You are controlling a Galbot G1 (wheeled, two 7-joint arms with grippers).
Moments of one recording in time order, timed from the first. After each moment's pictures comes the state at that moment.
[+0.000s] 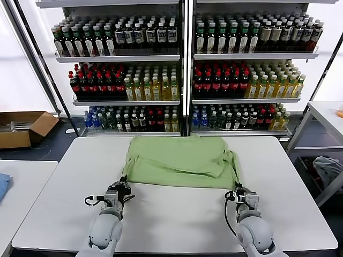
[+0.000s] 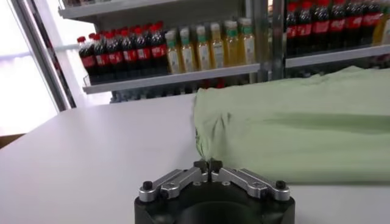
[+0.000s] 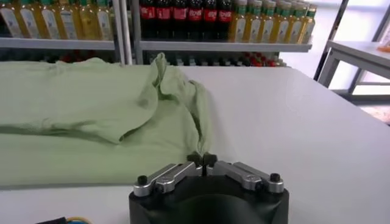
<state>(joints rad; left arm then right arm) 1.19 -1.40 -0.41 -1.76 -0.07 0.41 -0.14 -1.30 1.23 0.35 1.98 0.41 -0.52 0.45</state>
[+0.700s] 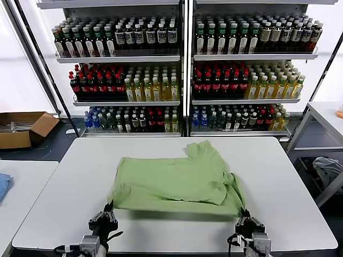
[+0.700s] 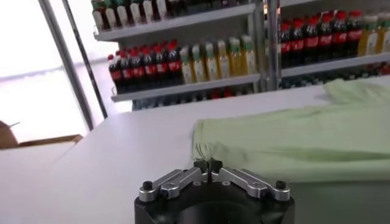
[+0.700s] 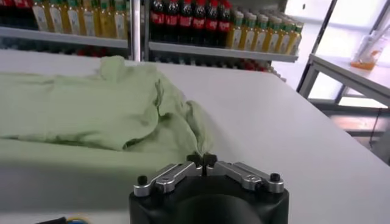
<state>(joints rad) 1.68 -1.40 -0.47 -2.18 -0.02 0.39 -0.19 -1.68 1.18 0.33 2.22 0.30 -0.48 0.55</state>
